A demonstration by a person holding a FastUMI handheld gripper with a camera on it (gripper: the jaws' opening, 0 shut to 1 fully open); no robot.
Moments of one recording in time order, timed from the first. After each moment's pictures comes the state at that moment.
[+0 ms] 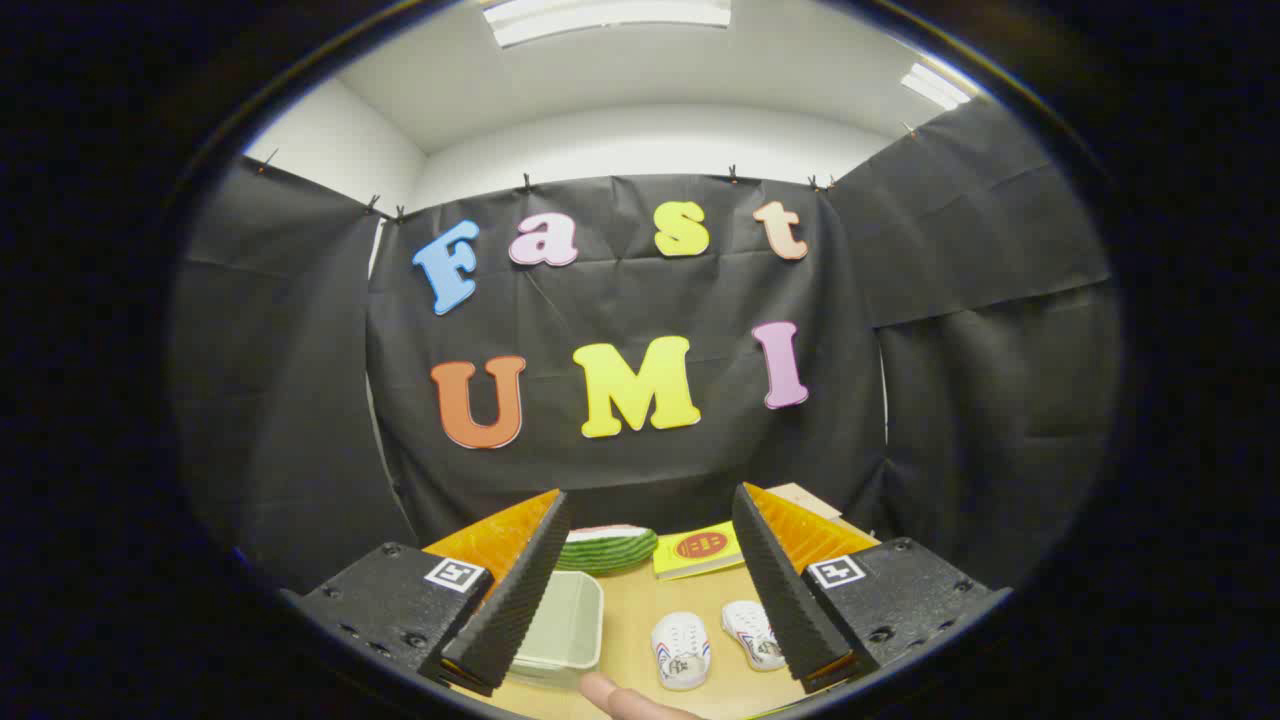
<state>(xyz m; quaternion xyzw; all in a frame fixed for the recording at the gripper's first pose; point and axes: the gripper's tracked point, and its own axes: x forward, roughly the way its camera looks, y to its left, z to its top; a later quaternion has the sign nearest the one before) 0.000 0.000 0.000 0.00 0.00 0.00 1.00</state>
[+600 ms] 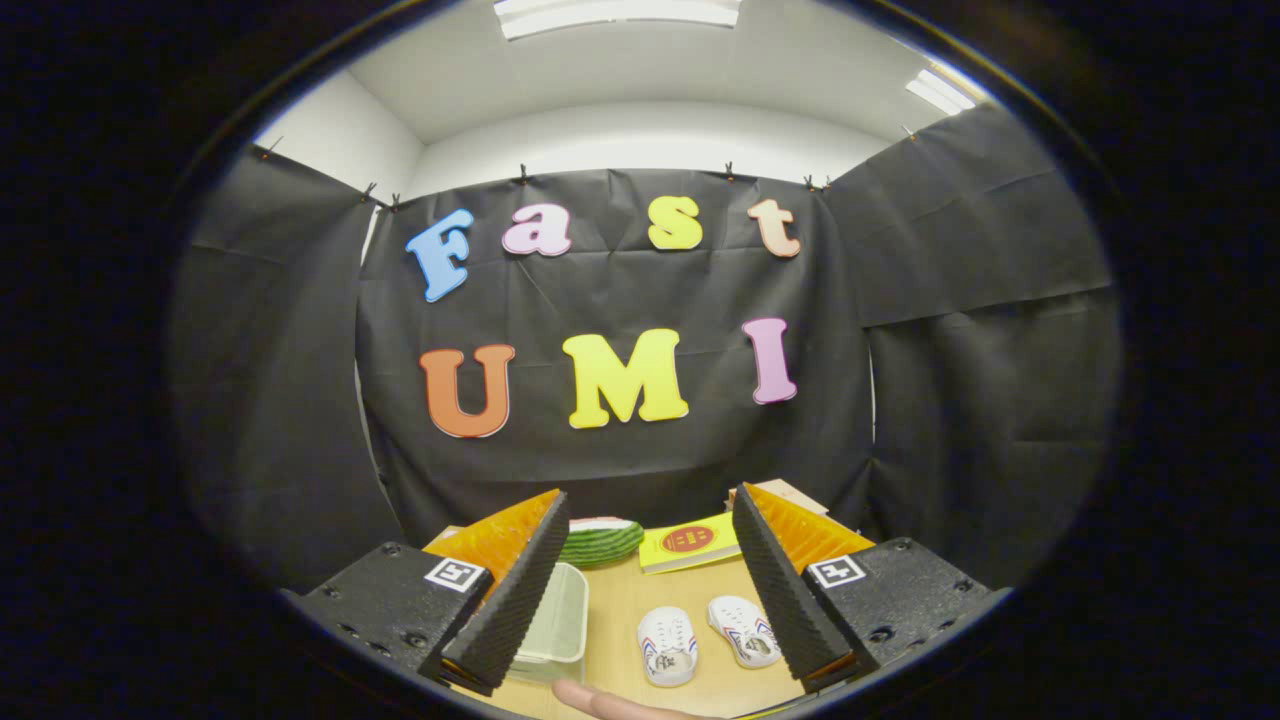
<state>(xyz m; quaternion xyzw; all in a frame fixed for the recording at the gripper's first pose) 0.004 -0.009 -0.014 -0.02 0.00 -0.02 1.00</state>
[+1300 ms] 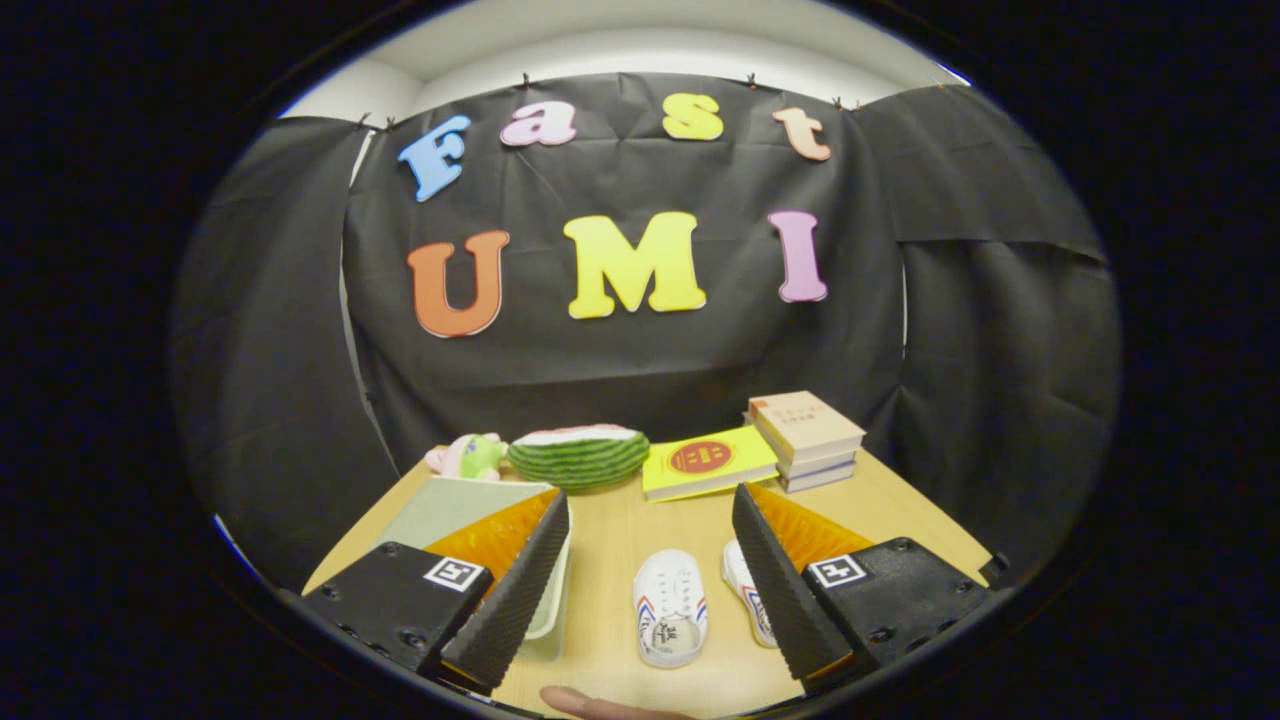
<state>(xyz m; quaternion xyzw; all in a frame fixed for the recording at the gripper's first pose) 0.098 -0.020 -0.165 -0.02 0.16 0.00 0.99</state>
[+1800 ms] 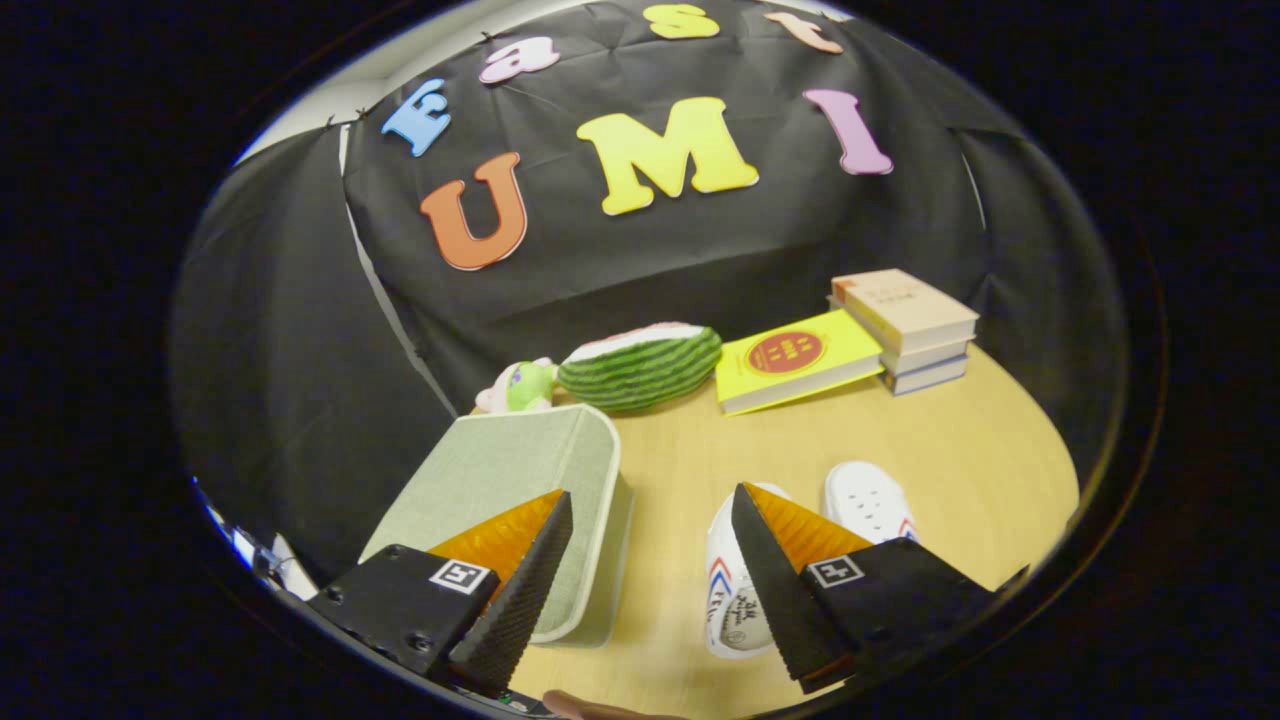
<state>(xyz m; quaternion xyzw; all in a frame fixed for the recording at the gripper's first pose) 0.148 0.008 -0.271 0.09 0.31 0.12 0.94</state>
